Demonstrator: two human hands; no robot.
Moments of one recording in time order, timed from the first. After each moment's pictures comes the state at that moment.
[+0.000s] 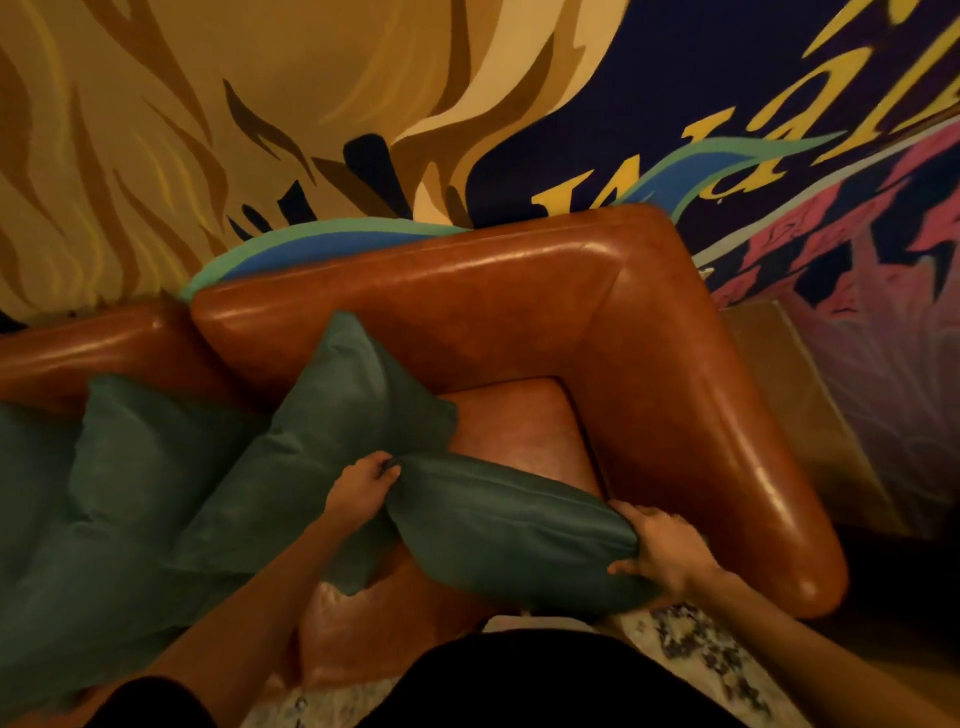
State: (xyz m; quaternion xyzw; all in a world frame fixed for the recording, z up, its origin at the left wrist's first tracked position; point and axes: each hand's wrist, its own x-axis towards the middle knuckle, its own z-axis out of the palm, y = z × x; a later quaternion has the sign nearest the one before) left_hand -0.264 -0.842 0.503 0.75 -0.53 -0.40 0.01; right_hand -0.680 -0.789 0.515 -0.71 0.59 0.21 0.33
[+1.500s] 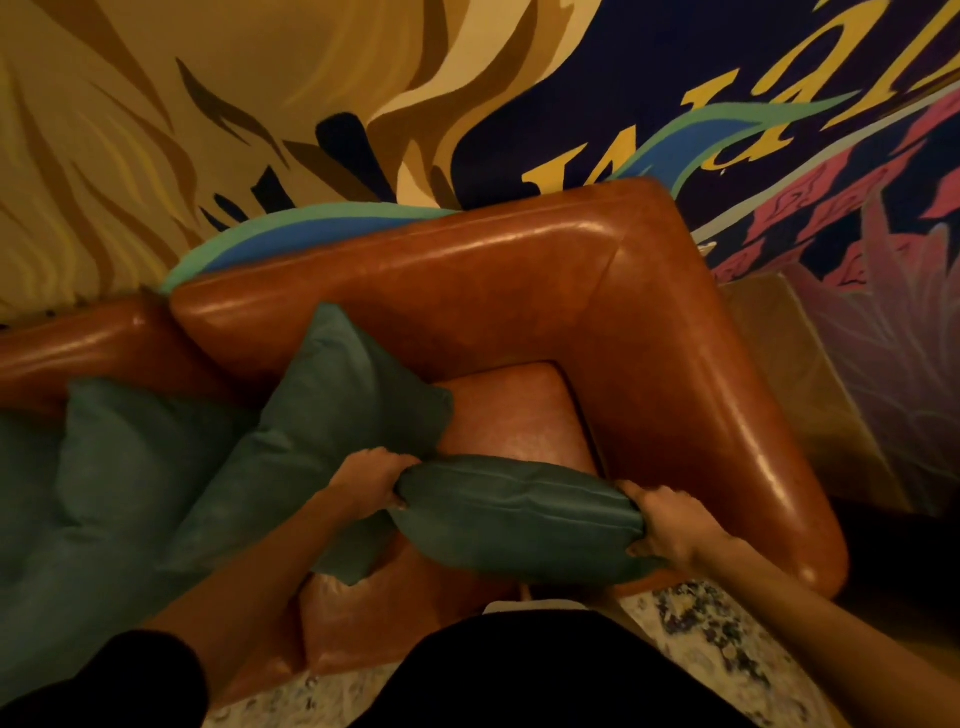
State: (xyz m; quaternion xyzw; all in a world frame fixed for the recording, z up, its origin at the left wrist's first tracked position) left_hand -0.278 -0.870 0.510 0.52 -0.78 -0.25 -0.26; right_hand -0.697 -0.816 0.517 -0.72 0.56 0.23 0.34
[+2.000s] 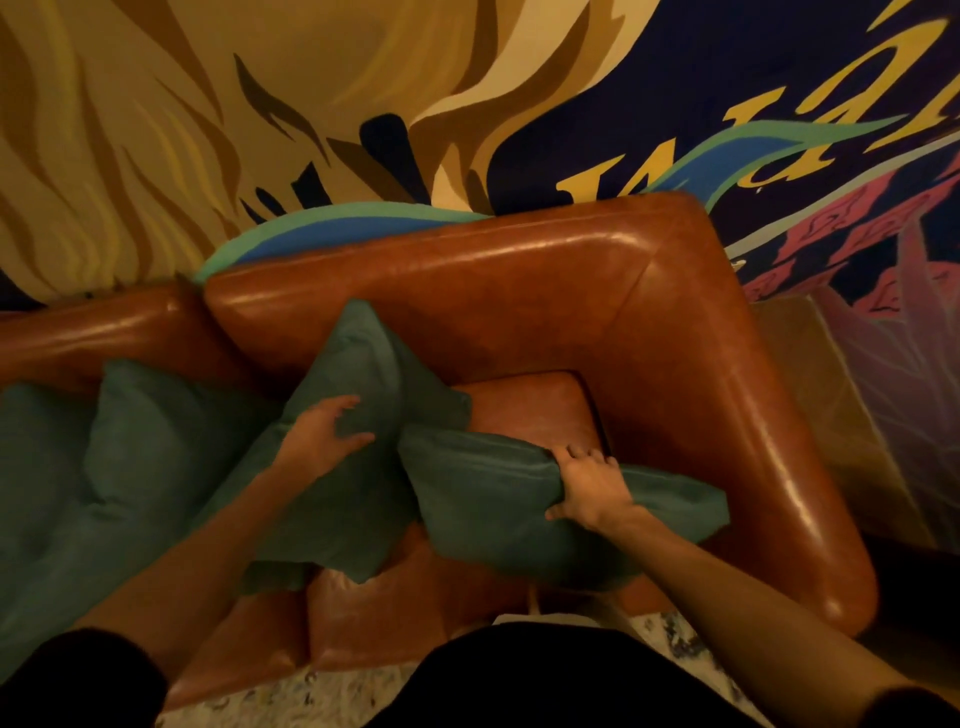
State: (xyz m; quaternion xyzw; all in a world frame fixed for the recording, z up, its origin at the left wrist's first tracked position) left_hand -0.192 -0.889 0.514 0.75 -0.59 -0.30 0.06; right_hand -0.575 -0.863 0.503 -0.73 0.57 0.20 0.31
